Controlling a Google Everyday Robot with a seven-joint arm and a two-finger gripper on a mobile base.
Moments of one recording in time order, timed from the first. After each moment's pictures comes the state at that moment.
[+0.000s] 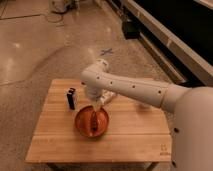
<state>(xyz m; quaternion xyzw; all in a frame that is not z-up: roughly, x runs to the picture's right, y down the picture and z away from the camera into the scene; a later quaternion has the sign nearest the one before) -0.095 0.070 0.791 -0.24 -0.17 -0.30 0.91</state>
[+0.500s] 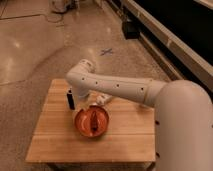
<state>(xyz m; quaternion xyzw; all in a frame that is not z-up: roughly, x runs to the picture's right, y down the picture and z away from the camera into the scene) -0.155 0.070 0.799 -0.23 -0.19 -0.35 0.89</state>
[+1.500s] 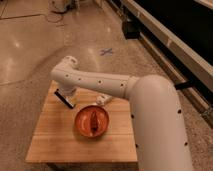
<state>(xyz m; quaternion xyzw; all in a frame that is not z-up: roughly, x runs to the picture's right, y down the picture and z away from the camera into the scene) -0.221 0.042 0.816 -0.19 -0.20 -0.38 0.88</state>
